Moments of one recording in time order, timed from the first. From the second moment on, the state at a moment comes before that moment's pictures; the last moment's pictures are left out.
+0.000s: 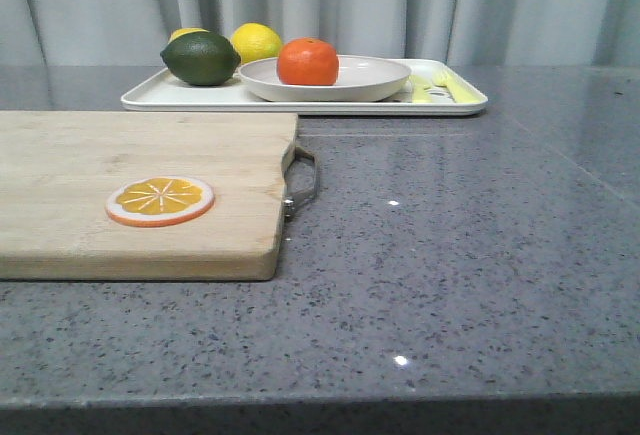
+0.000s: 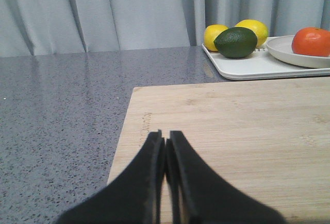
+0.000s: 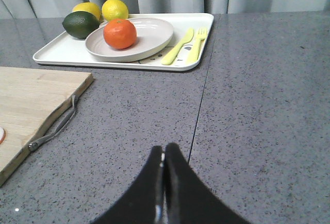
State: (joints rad) left arm -0.02 0.00 0.00 -0.09 0.10 0.06; right arm 0.18 0.20 -0.44 0.23 0.55 -0.03
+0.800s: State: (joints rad) left arm -0.02 0.00 0.00 -0.09 0.10 0.06; right arm 0.18 0.20 -0.29 0.18 0.30 -0.03
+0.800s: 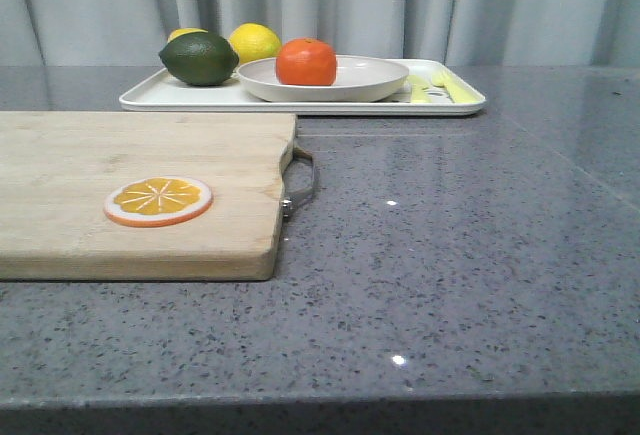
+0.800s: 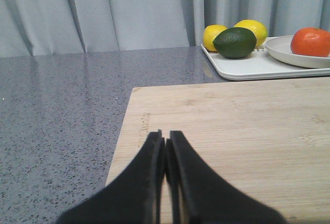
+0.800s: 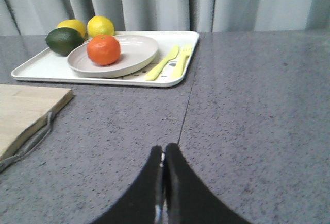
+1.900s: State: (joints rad) left arm -0.02 0.00 0.00 -0.09 0.10 0.06; right arm -0.01 -0.01 0.03 -0.01 0.04 0.13
